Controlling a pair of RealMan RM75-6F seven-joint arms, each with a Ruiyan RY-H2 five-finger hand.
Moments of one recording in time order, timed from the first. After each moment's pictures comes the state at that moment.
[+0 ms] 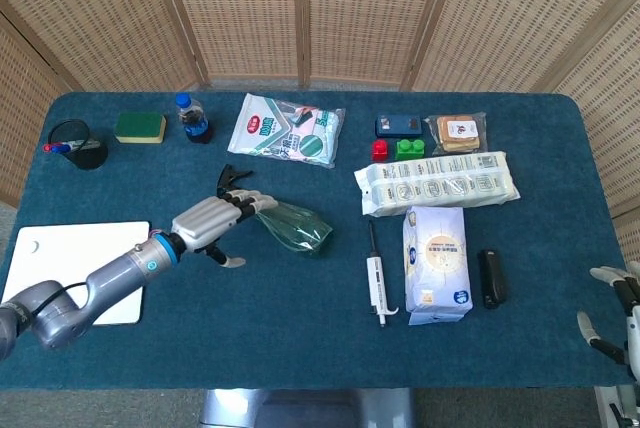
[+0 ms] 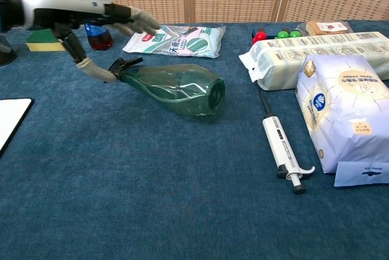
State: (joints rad) left arm -0.87 -1.18 -0.18 -1.60 1.57 0.62 -0.43; right arm -0.07 -1.02 0.07 -1.73 -1.48 1.62 0.07
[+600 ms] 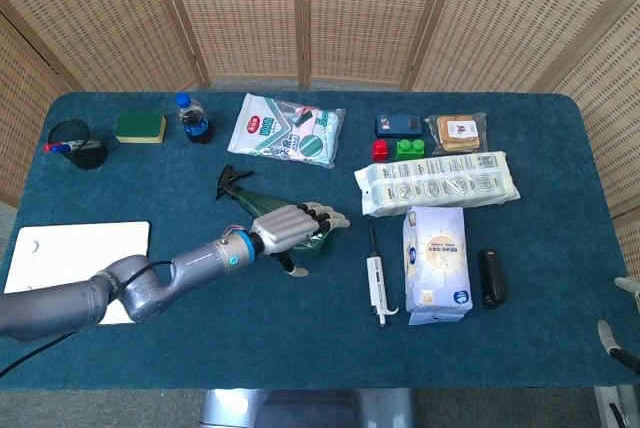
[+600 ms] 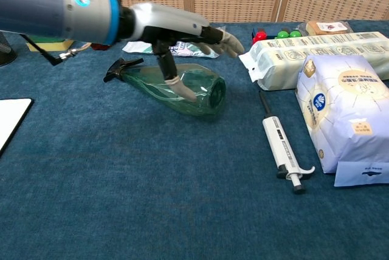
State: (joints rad) left arm -1.14 -1.42 -0.22 -1.45 1.45 0.43 -0.34; right arm -0.12 -1.03 0.07 -1.69 -1.45 1.65 0.12
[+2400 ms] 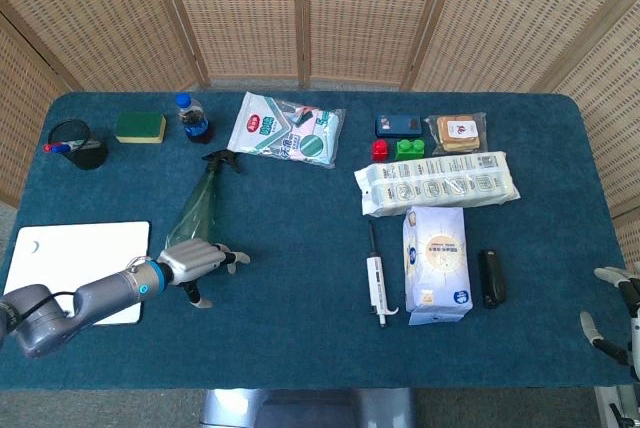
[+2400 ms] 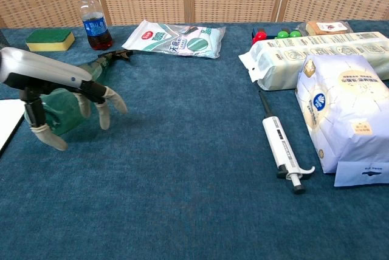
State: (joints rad) left arm -0.99 -1.08 0.08 -1.67 1.53 0.44 -0.42; right arm -0.08 -1.05 0.09 -1.70 -1.49 1.62 0.10
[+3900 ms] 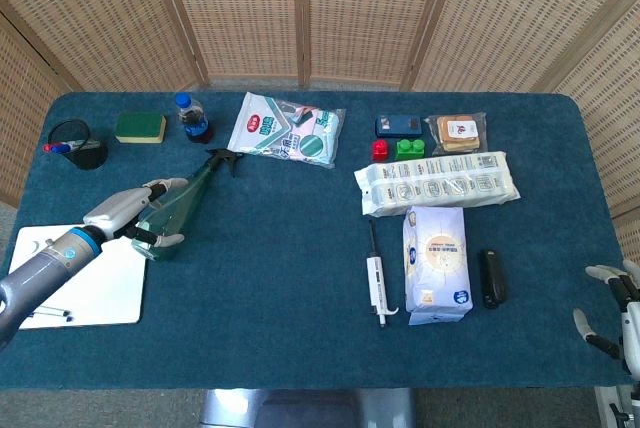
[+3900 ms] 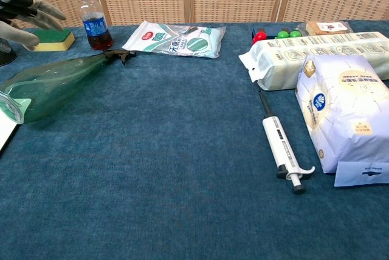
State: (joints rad) left arm -0.84 -0.90 -0.01 -1.65 1.28 0.60 -0.62; right arm -0.05 -1.08 0.09 -1.64 -1.47 1.57 0.12
